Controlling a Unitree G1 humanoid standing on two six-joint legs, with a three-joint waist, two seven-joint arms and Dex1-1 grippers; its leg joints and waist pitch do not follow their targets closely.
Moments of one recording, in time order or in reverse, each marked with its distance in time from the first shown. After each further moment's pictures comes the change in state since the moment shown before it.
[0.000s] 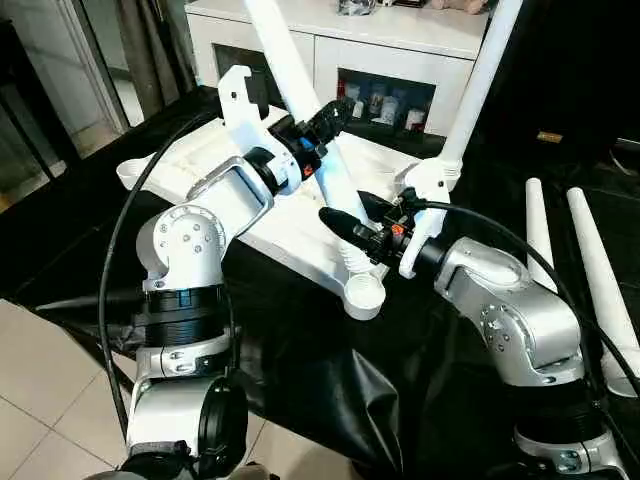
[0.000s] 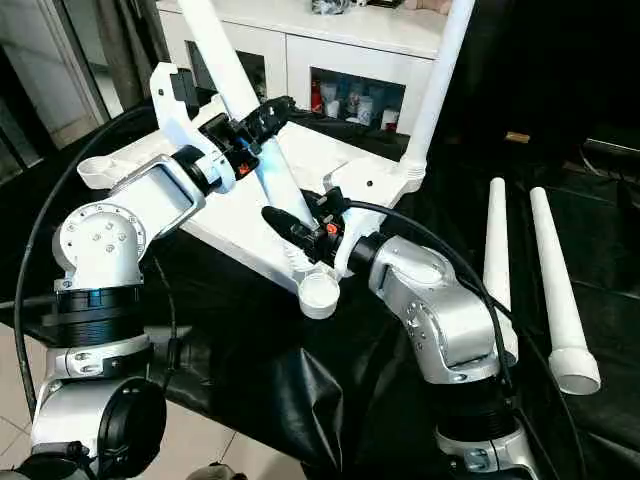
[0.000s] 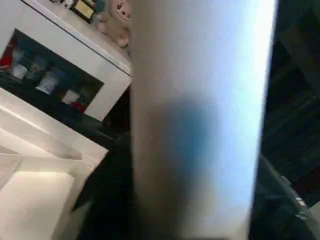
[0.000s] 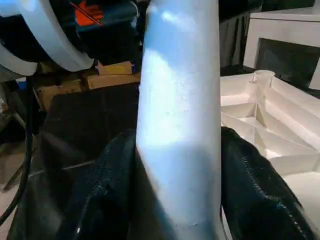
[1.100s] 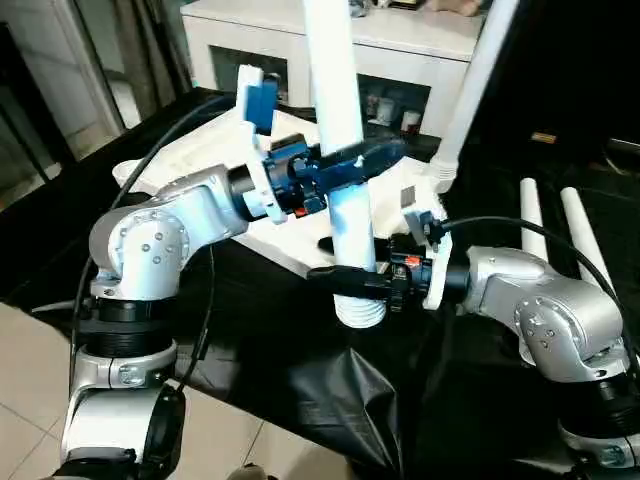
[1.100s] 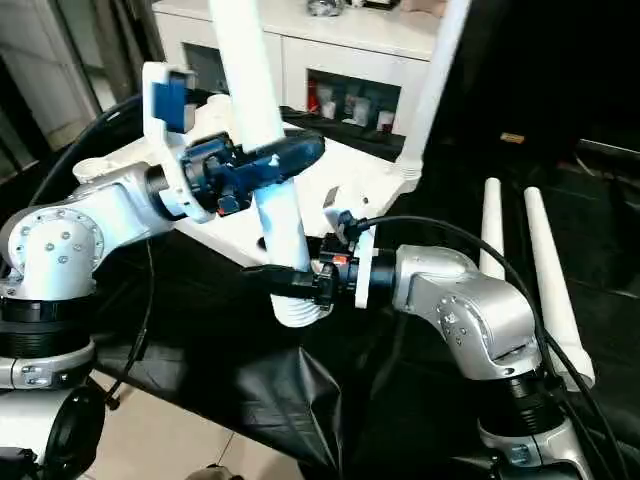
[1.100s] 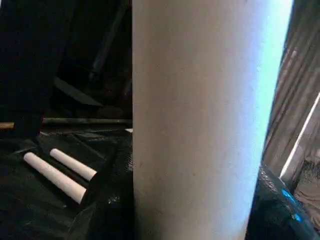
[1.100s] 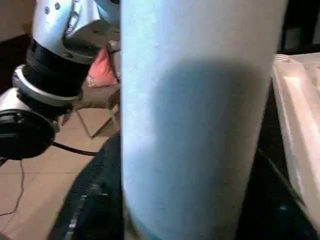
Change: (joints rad) left arm 0.066 0.265 -0.204 -0.121 -0.166 0.065 -0.677; right arm -0.026 -0.190 0.041 -0.041 0.273 0.199 0.374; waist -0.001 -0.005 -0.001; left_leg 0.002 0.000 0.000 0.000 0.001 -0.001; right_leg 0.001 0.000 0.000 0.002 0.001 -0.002
